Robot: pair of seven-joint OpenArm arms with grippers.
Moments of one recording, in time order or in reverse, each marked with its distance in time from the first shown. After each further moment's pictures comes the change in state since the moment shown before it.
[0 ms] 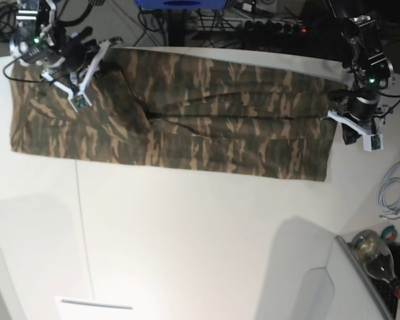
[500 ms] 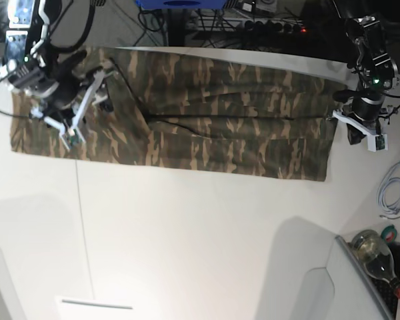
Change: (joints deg) left arm 0.0 -1.2 -0.4 -0.1 0.0 0.0 0.0; right arm 6.3 0.2 -0.2 8.9 0.2 0.1 -1.2
